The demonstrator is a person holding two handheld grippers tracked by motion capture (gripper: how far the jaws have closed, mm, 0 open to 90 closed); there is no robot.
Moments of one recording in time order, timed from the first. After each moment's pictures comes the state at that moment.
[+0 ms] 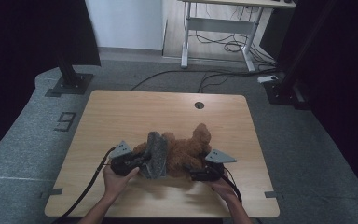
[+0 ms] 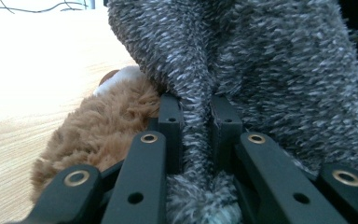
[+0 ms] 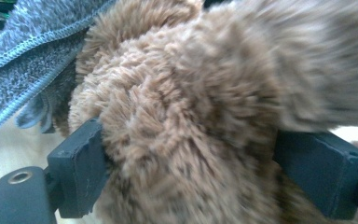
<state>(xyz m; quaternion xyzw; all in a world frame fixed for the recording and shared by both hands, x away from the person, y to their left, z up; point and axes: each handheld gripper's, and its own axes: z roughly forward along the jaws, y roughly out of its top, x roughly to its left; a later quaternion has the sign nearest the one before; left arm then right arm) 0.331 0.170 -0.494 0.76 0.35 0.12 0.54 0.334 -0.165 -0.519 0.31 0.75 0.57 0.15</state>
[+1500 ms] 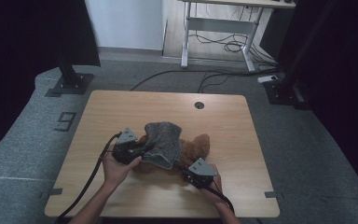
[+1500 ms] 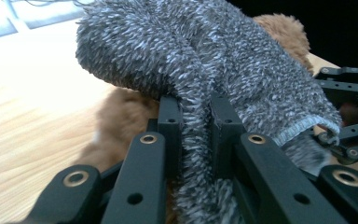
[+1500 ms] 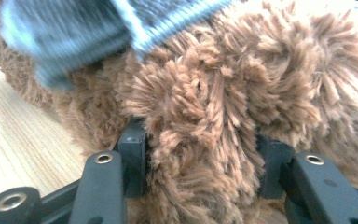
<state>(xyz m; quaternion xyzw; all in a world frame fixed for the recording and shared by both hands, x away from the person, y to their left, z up) 0.344 0.160 -0.441 0.79 0.35 0.15 0.47 0.308 -0.127 -0.534 0.30 0.76 0.48 0.32</state>
